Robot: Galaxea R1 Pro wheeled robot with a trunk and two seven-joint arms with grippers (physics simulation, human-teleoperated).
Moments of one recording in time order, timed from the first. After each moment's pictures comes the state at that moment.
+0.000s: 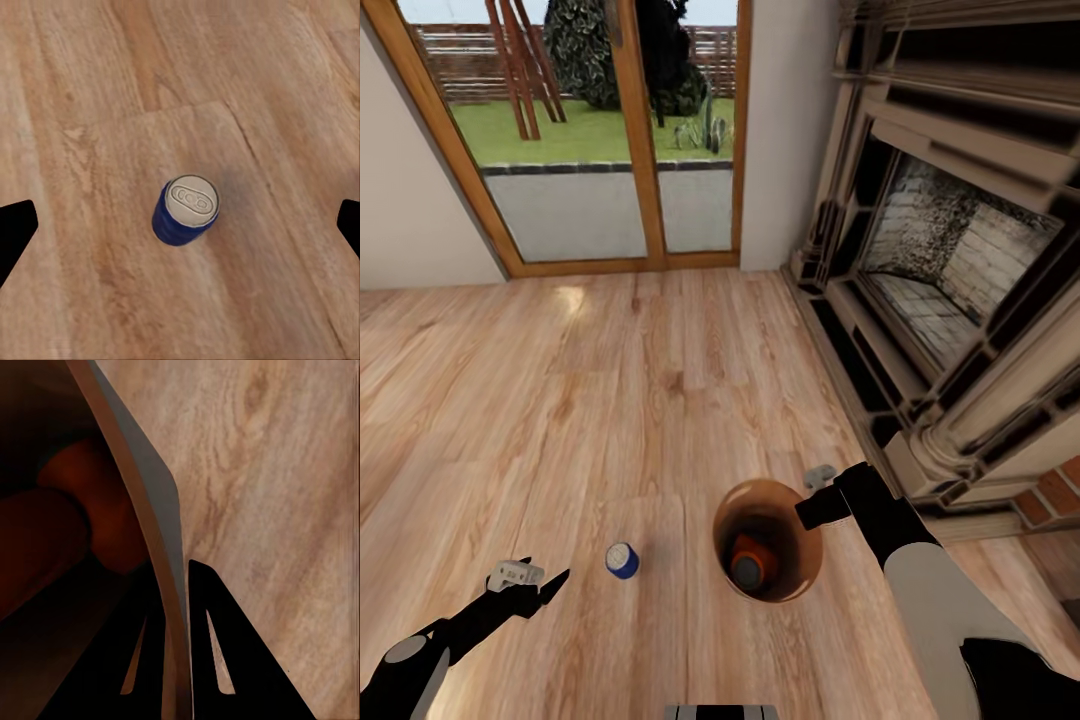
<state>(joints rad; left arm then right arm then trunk) -0.35 0.25 0.33 -0.76 -0.07 -0.11 -0.70 -0.86 0.02 -0.08 -0.66 0.63 0.75 0.71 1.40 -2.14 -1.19</state>
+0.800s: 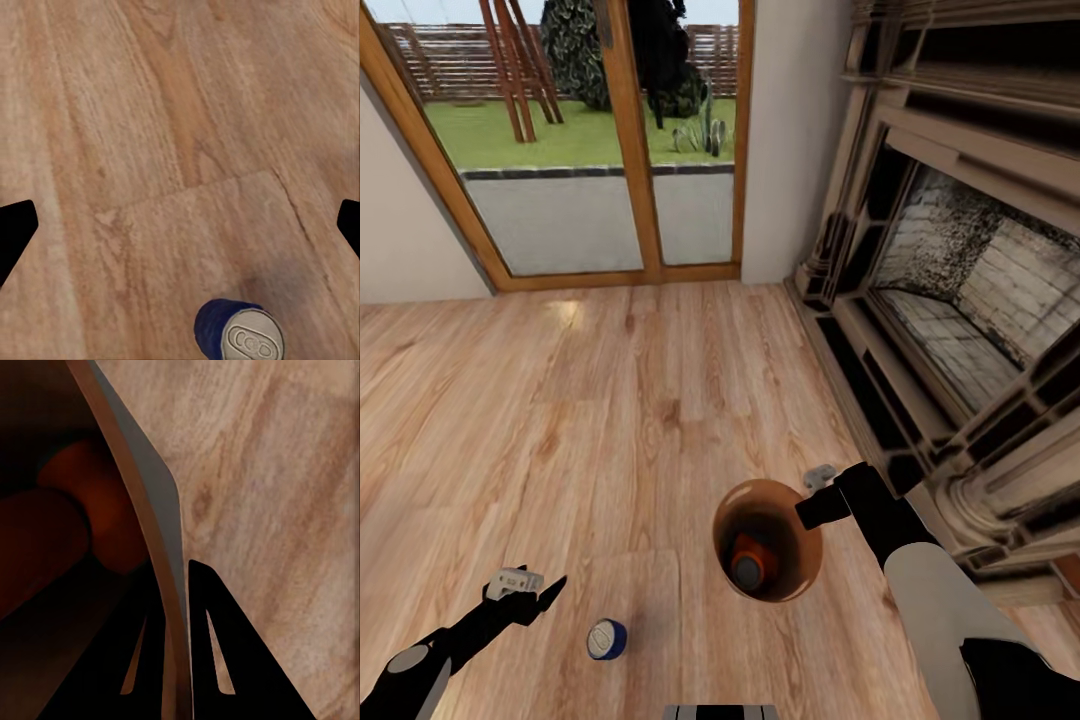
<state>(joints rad) -0.35 0.24 0.33 -0.71 -0.08 -0.14 -0.63 -0.86 0.02 -0.07 -0.66 0.63 0.75 0.70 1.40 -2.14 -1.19</state>
